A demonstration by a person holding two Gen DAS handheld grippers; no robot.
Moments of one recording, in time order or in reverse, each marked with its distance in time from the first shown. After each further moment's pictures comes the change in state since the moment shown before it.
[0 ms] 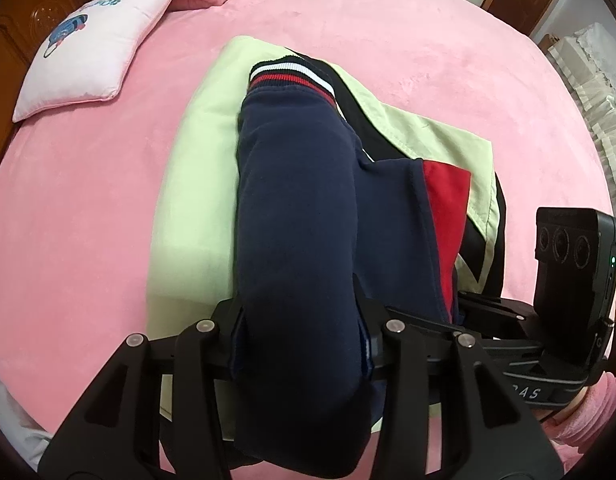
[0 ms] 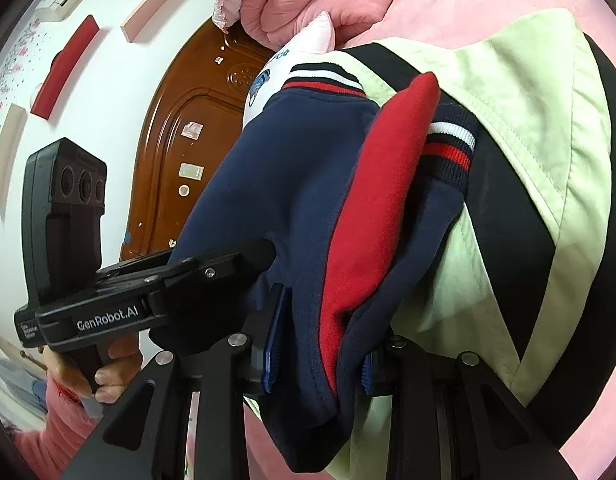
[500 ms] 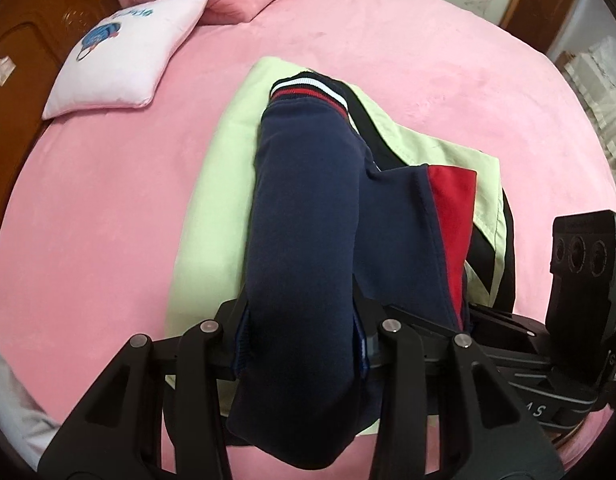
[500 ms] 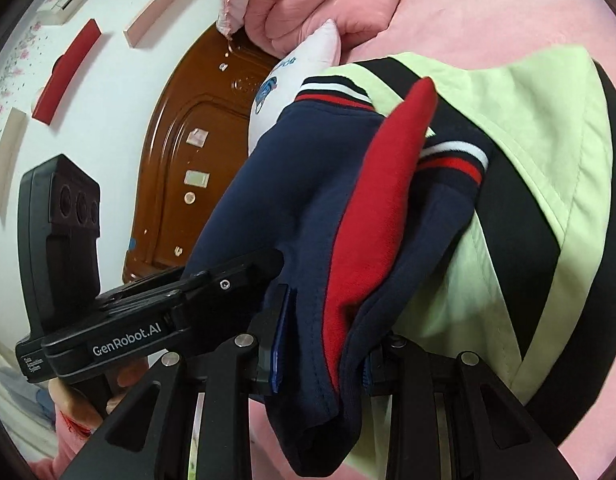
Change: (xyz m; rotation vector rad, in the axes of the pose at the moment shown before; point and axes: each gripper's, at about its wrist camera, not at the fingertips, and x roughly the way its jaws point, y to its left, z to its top) left arm -0.054 0.010 -0.032 -0.038 -0.074 0.071; right arm -0.029 0.048 -0.006 0.008 -0.043 -0.014
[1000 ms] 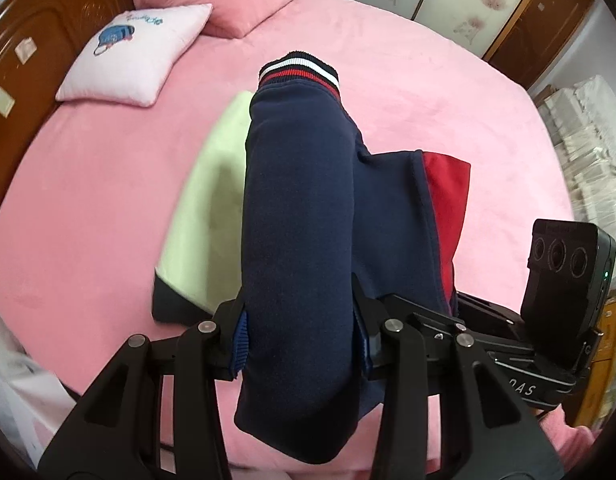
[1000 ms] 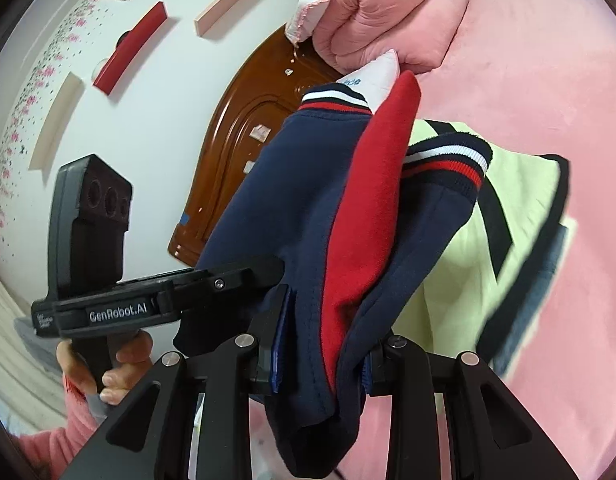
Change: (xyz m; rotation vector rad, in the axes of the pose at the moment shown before) left arm -0.135 0.024 0.004 -0.103 -0.006 -0.097; right arm -0.187 0.082 -0.039 -0.131 0.006 0.085
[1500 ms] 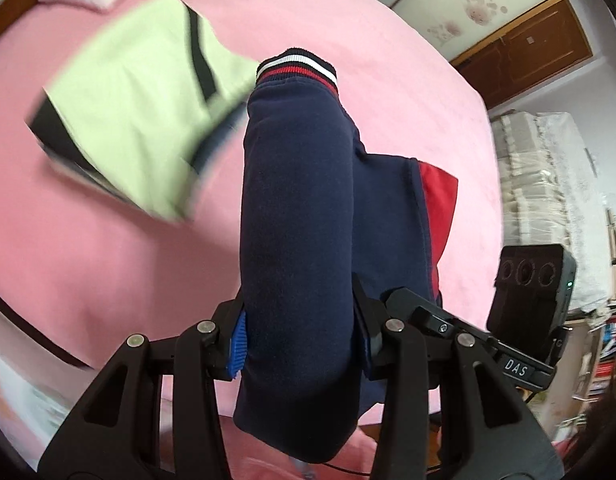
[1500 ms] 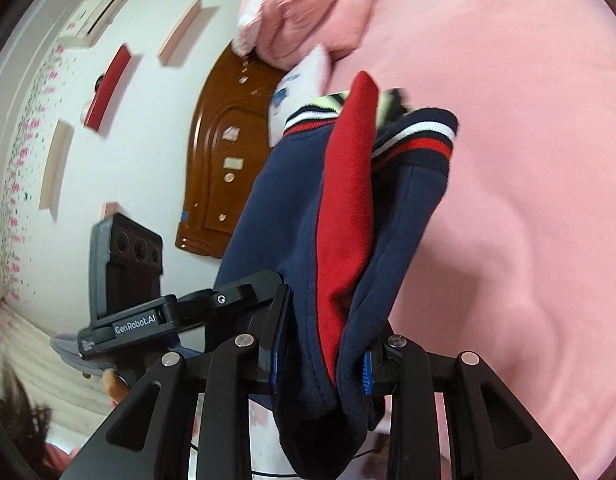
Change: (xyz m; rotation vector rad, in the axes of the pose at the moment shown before) left arm -0.001 -0.188 -0.137 -0.204 0.096 -0.244; right arm -0.234 -0.062 -0.115 0.187 0.062 -0.024
